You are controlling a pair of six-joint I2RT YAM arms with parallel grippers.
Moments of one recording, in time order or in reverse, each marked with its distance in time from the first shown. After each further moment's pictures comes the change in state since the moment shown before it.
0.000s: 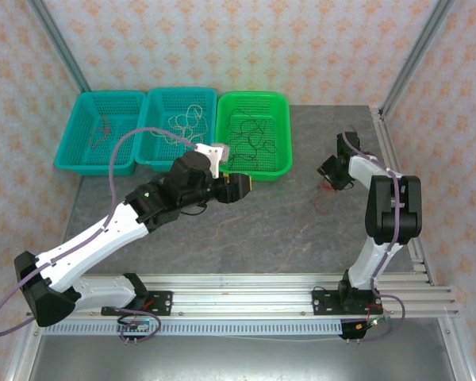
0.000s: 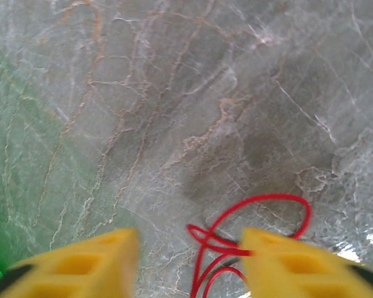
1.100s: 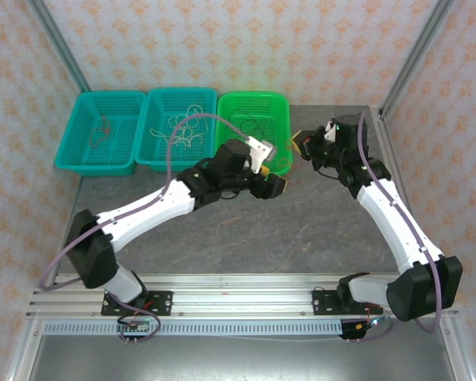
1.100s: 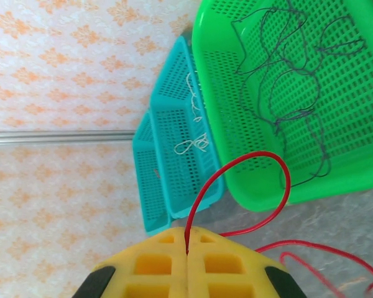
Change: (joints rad) left arm 0.000 0.413 0.161 0.245 0.201 0.329; right arm 0.291 -0.578 0.008 0.132 -0.297 0.429
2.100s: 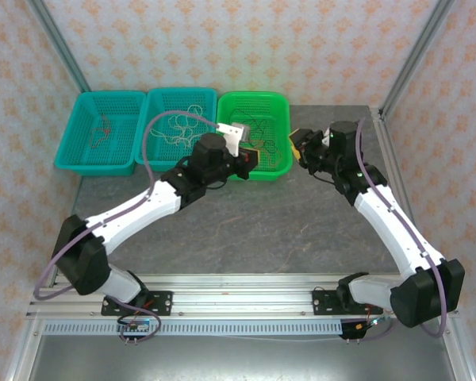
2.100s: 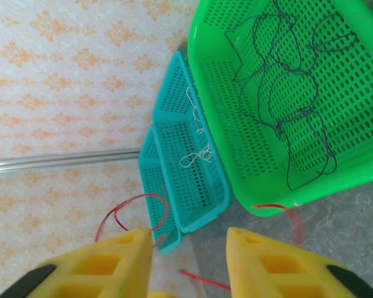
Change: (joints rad) left arm 0.122 -0.146 -0.146 0.212 -0.104 -0.134; right arm 0.045 -0.041 -0.066 0.037 0.108 0.066
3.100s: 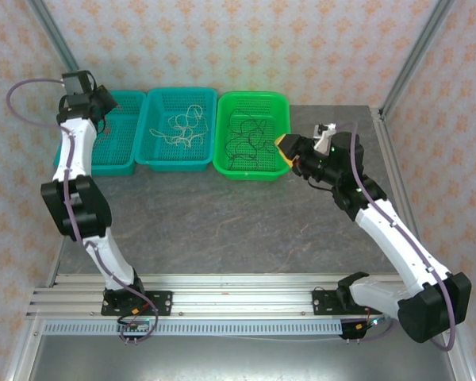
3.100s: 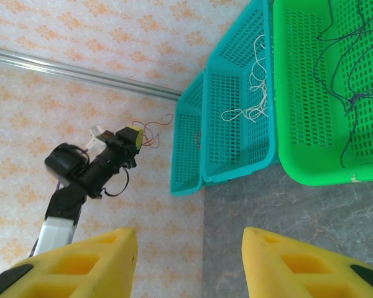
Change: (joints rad) left arm 0.993 0.486 0.686 -0.490 -0.060 -0.029; right arm 0.064 -0.100 -0.109 0.184 -0.142 -0.153
